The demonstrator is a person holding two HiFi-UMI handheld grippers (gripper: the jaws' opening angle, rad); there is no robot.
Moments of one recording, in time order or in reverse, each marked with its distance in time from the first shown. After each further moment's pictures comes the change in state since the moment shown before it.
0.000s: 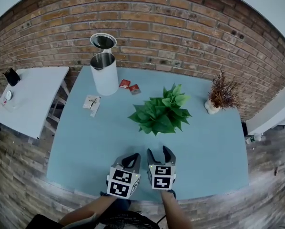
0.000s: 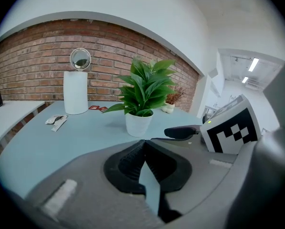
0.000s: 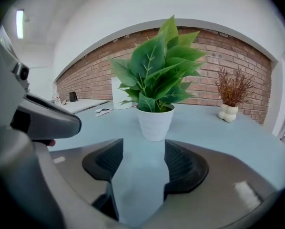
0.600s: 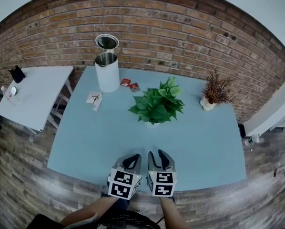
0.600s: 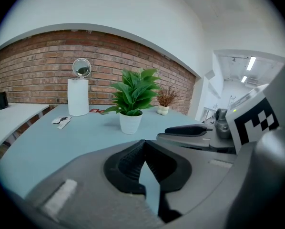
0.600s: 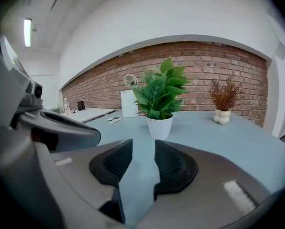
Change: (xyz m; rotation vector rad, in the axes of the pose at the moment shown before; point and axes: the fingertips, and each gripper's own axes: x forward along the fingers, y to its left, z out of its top) left arm -0.041 -0.043 -0.014 0.019 -0.055 0.017; right arm -0.082 0.017 -0.003 0.010 -0.103 0.027
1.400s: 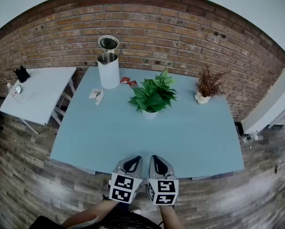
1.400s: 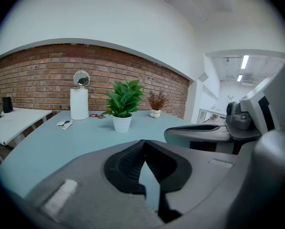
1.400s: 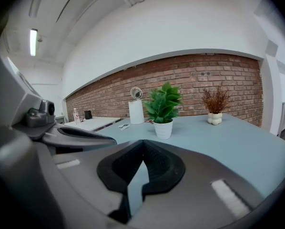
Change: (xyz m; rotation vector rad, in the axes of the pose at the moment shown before) left arm -0.062 -0.052 -0.018 0.046 -0.076 0.007; right arm -0.101 0.031 -0.004 0.040 -0.102 0.027
